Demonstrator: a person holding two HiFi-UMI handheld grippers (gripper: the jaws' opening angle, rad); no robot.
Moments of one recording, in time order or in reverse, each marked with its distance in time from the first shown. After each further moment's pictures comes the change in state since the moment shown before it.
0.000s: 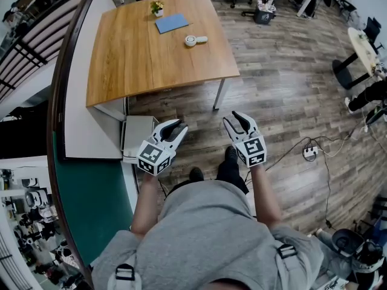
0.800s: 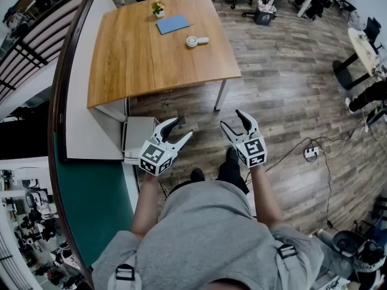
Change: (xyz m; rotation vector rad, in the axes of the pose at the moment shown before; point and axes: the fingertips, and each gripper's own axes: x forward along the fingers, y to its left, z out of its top) left arm -0.001 0.002 -0.009 0.019 0.029 -0.015; right arm 0.005 0.007 -0.002 0.009 -0.019 0.004
